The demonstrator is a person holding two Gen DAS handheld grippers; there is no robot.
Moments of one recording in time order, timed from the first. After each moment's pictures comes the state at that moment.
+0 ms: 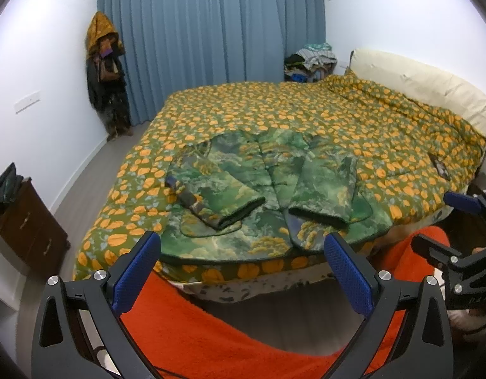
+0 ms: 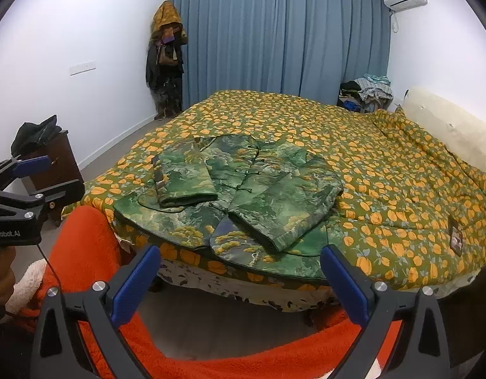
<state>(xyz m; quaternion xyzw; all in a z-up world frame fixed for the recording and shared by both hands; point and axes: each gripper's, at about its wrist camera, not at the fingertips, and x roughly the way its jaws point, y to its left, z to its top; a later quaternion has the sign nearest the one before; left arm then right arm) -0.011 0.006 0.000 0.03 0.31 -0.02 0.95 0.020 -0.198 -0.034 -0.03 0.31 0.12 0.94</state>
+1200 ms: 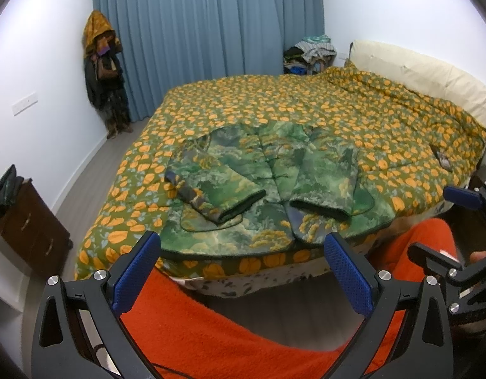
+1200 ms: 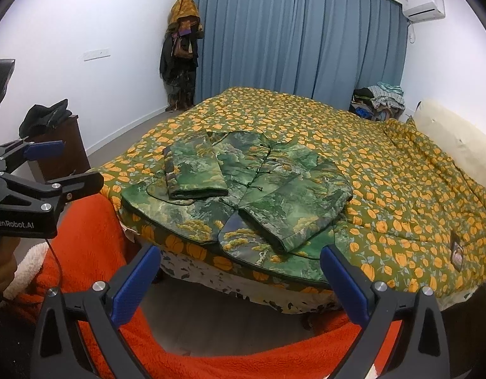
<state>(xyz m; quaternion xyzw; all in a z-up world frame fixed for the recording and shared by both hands) -0.011 0.007 -0.008 0.04 0.33 -0.02 0.94 0.016 -0.184 -0.035 -0.07 0.31 0.14 0.94</state>
